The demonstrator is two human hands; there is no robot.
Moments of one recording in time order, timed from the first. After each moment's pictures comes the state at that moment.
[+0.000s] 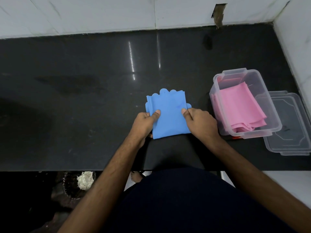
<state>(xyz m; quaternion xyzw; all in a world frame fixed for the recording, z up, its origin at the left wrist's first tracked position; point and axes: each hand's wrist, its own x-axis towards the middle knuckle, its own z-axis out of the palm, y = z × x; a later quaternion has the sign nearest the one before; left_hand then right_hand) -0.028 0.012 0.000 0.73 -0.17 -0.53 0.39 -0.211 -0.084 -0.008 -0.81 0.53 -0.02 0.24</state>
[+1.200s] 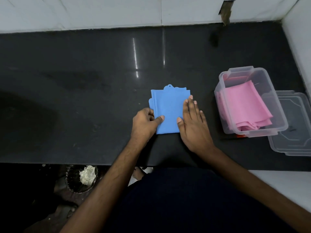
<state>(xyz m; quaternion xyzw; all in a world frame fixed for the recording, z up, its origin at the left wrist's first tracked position) -0.031 0.028 -0.004 0.81 -0.24 -0.39 0.38 -0.206 -0.040 -0.034 -0.86 0.46 -0.06 0.21</state>
